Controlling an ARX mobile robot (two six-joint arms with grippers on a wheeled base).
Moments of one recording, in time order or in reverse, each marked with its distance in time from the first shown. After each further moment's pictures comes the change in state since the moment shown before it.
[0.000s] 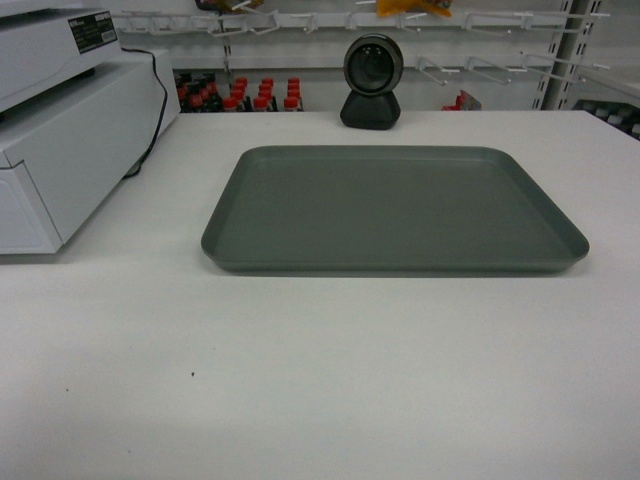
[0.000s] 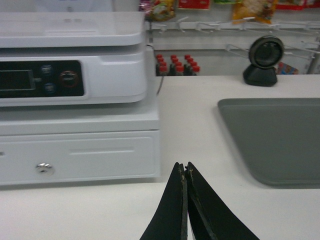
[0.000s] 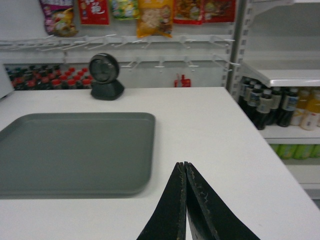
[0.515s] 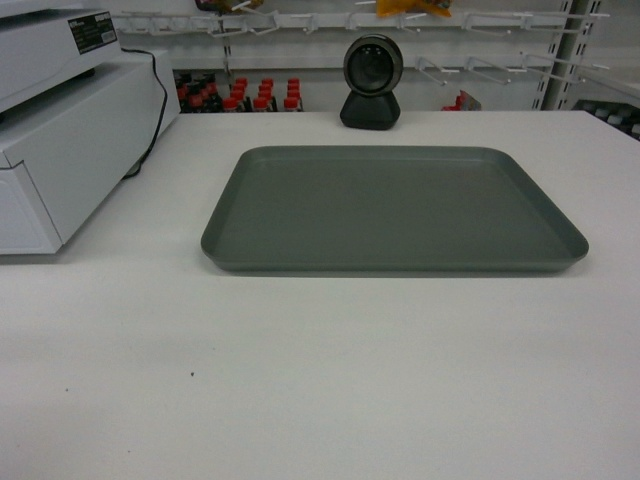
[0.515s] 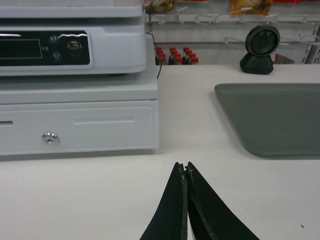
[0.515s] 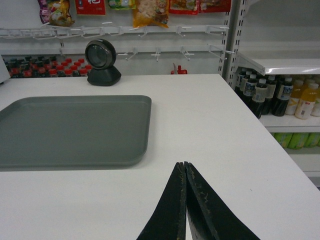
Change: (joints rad) left arm 0.010 -0.288 -0.136 -0.164 0.010 0.000; right arm -0.040 -0.259 -0.140 -0.127 -0.021 0.000
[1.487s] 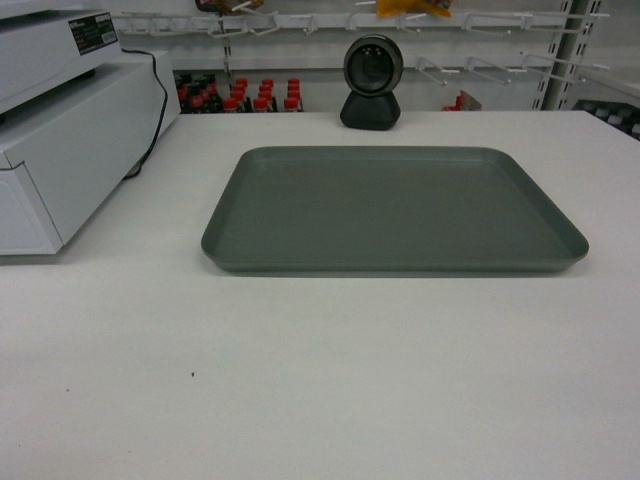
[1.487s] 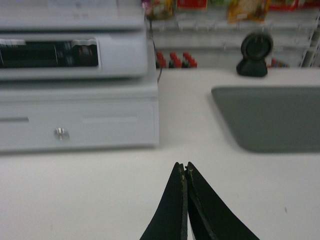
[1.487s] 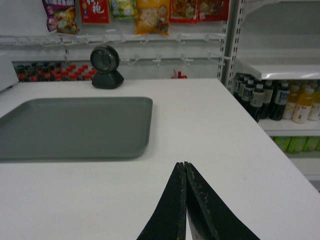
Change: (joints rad) left arm 0.000 -0.473 0.002 -0.455 -0.001 0.000; right arm 0.000 -0.462 -0.039 -0.387 -0.001 -0.001
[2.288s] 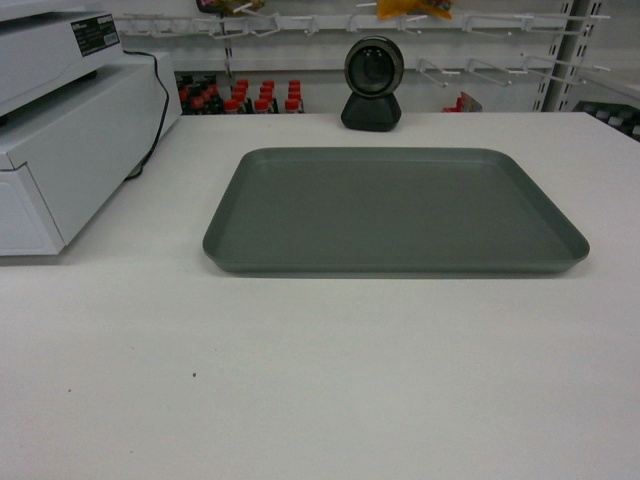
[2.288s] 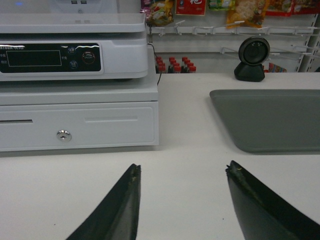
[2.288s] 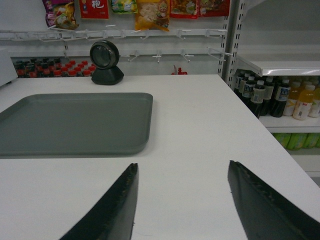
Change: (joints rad) left arm 0.000 -0.132 -0.002 -0.126 0.001 0.000; right arm 0.000 0.000 -0.002 -0.019 0.000 0.000
